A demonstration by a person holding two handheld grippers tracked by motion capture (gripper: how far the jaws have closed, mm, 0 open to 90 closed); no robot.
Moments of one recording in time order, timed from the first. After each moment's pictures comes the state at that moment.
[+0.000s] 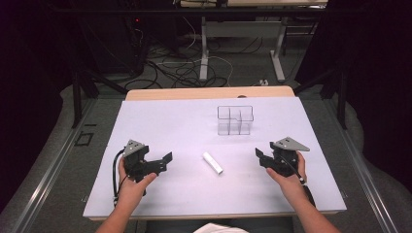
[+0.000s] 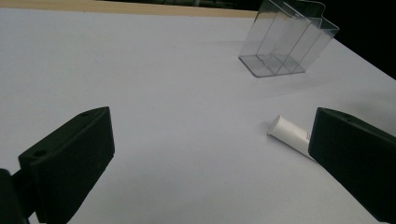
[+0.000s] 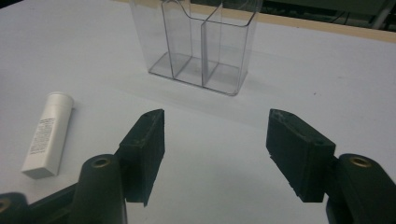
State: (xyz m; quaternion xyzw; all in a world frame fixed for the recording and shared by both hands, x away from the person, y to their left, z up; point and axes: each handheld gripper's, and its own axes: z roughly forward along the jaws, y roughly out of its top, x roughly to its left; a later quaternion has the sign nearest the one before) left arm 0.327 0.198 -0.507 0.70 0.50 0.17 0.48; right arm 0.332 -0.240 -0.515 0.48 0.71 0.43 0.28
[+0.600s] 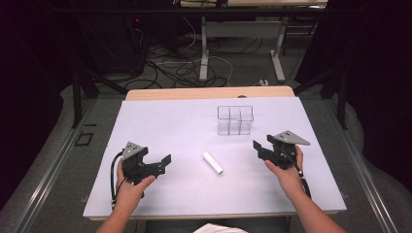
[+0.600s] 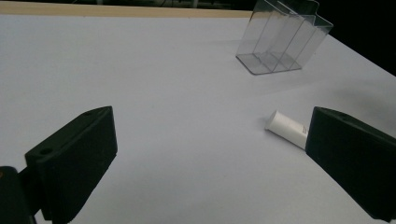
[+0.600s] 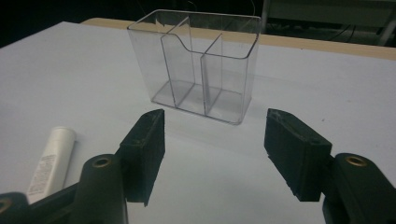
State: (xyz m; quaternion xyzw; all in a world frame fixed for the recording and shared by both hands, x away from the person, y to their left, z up) left arm 0.318 0.201 -0.506 0.70 0.49 0.18 0.48; right arm 0.350 -0.239 -0.509 0.48 0.69 0.47 0.27
